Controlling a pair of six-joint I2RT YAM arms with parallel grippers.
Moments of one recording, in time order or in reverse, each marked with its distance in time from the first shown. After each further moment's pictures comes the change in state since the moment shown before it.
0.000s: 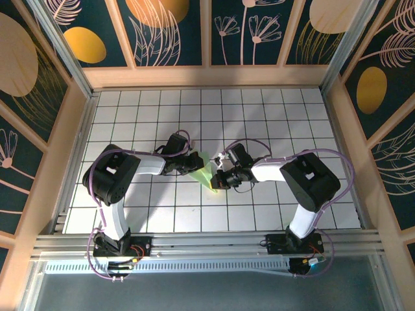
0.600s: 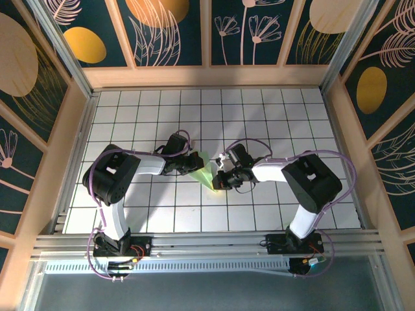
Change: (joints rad) left arm 0.000 0.000 0.000 0.000 0.000 0.000; right arm 0.000 -0.021 0.000 -0.054 0.038 -0.038
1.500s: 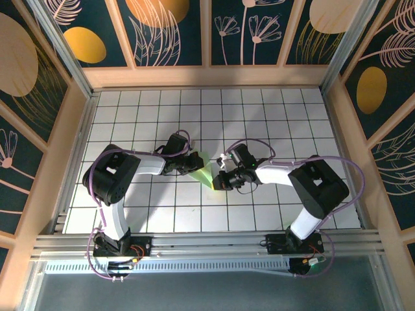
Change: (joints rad) left arm 0.000 0.000 0.000 0.000 0.000 0.000; right arm 0.000 -0.068 -0.029 -0.001 -0.045 0.024
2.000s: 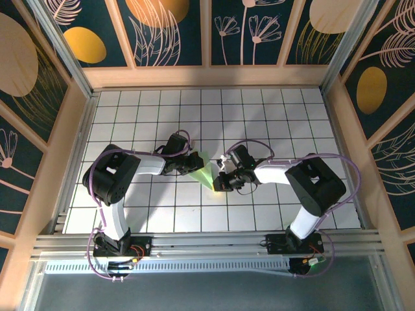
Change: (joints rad) left arm 0.000 0.000 0.000 0.000 0.000 0.000; right arm 0.000 0.031 0.000 -0.003 0.015 0.000
